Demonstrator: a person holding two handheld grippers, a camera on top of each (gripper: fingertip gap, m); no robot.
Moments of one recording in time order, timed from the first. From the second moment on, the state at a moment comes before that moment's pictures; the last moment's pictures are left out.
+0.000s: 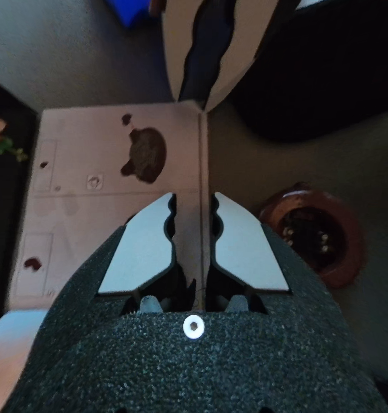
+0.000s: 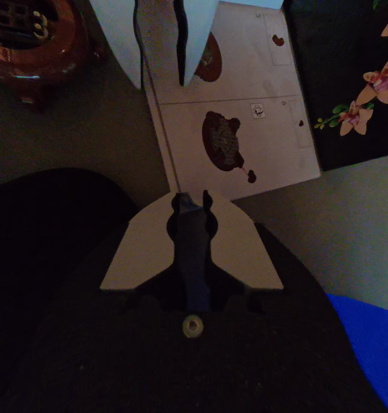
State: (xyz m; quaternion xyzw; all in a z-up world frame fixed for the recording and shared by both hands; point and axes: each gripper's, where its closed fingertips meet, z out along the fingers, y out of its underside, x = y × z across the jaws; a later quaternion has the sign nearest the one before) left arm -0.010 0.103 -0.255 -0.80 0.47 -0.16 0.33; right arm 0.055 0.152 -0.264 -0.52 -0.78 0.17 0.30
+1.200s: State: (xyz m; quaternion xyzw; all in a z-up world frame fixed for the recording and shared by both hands) left arm 0.033 0.131 -0.220 -0.76 0.40 -0.33 0.39; right arm 0.029 0.142 -0.197 -0.55 -0.64 0.43 0.32
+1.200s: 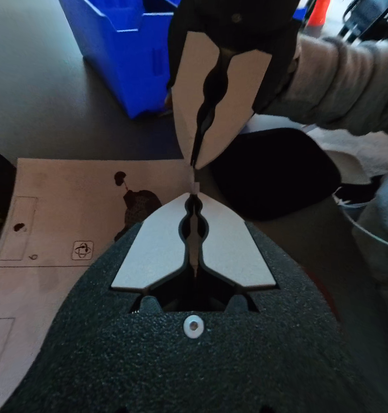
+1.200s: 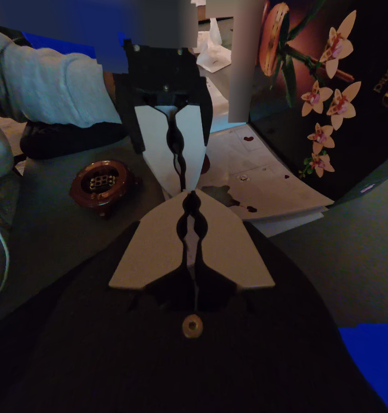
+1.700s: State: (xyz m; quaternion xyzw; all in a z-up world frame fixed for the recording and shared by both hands) left arm 0.029 0.130 -0.208 -0.75 0.35 -0.40 0.39; right arm 0.030 0.149 -0.201 -0.57 -0.62 0.40 0.36
